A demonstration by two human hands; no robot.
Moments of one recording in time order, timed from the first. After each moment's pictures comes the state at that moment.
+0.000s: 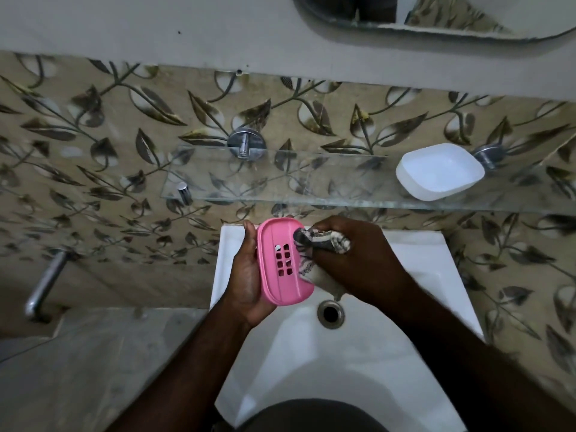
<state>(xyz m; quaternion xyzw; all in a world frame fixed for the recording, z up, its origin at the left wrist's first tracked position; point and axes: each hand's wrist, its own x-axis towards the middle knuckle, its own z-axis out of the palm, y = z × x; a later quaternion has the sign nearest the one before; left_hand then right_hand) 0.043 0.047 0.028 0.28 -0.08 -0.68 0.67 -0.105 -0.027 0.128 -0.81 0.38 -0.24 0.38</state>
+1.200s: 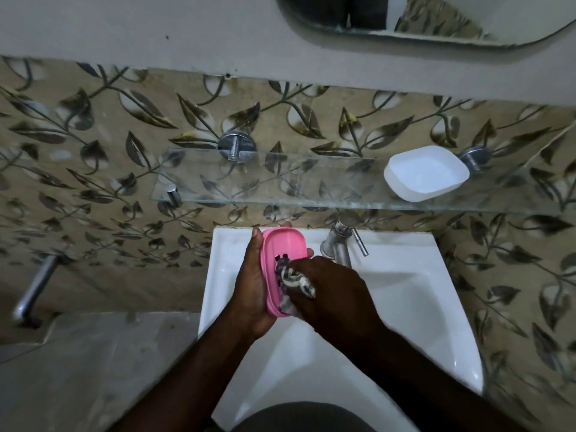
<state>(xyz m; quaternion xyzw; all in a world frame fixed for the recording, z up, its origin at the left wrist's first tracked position) 0.019 0.048 0.046 0.36 -0.07 -0.67 0.65 -0.115 0.015 0.099 -0.90 0.36 -0.15 0.20</state>
